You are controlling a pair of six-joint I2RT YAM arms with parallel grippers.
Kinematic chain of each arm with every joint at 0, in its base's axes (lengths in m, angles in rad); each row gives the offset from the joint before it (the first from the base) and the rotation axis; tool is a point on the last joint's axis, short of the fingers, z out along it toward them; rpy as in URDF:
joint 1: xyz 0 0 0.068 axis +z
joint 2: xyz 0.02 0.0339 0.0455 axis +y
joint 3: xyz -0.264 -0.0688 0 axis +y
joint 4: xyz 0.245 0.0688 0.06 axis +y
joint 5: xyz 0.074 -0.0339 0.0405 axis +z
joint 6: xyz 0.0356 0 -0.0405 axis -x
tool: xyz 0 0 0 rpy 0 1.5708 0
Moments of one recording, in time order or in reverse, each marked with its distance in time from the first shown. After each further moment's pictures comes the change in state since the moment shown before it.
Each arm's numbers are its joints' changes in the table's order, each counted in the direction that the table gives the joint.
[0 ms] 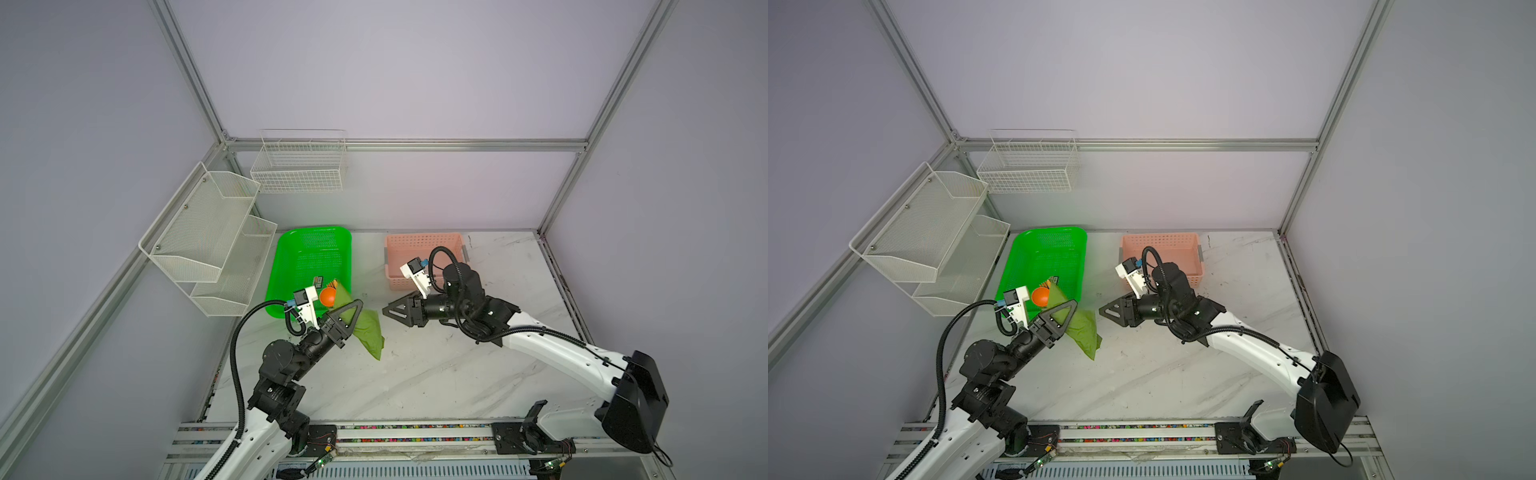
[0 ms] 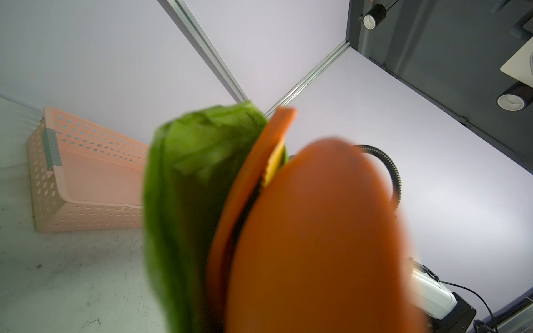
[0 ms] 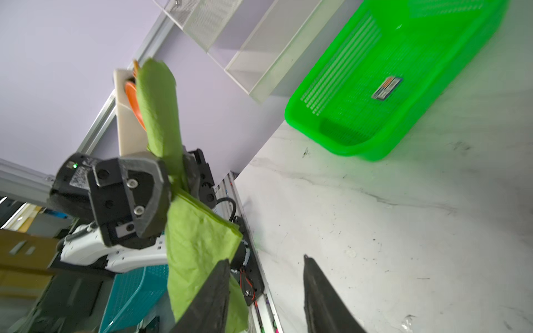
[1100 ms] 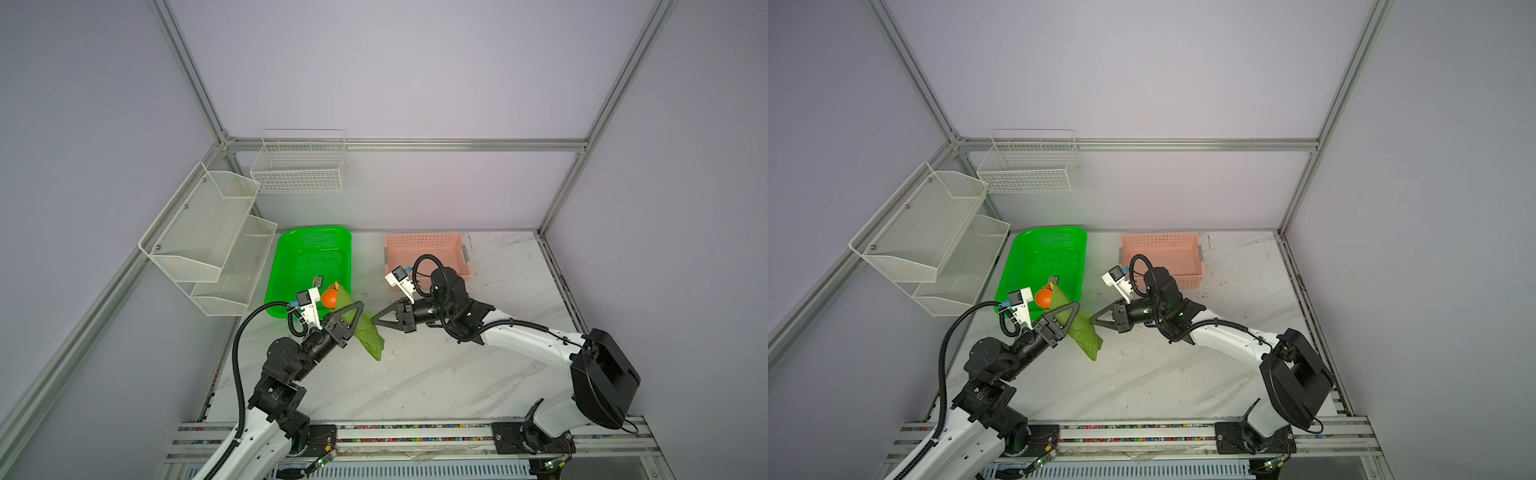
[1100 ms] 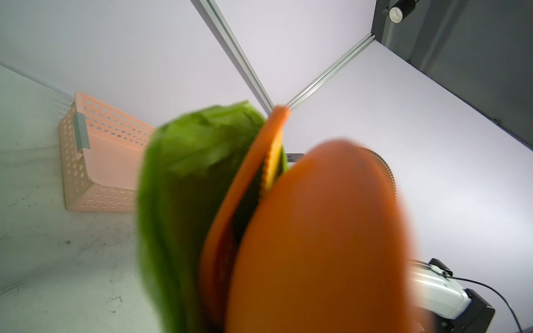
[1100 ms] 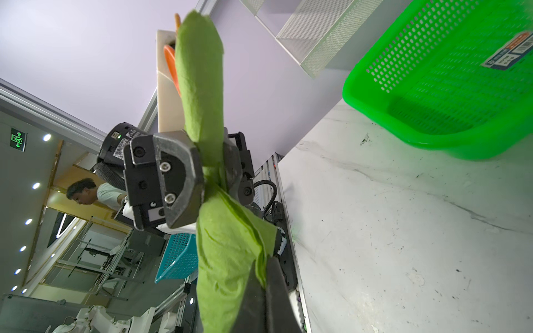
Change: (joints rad) left arm -0.019 -0.003 0.000 0.060 0.040 0.005; right arm 0.002 0.222 0.119 -0.436 0.355 -0.150
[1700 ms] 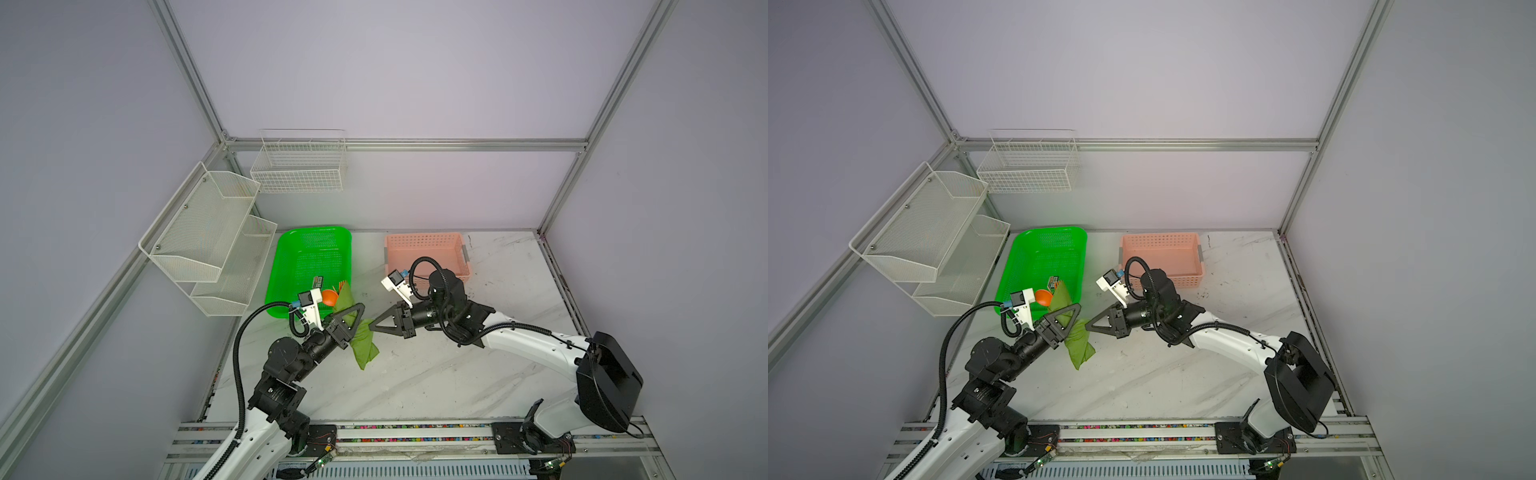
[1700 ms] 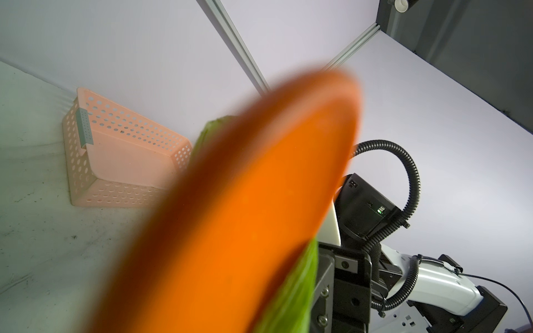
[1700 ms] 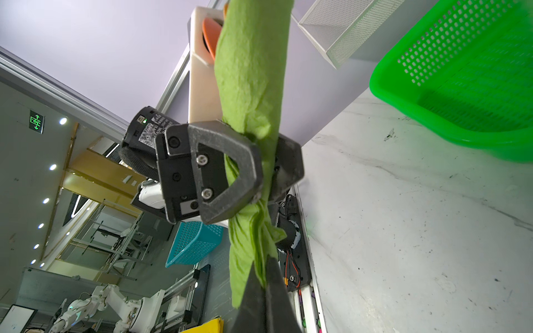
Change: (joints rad) left arm 0.000 -0.007 0.000 0.038 -0.002 -0.035; right arm 0.034 -0.019 -0.007 0.020 0.014 0.013
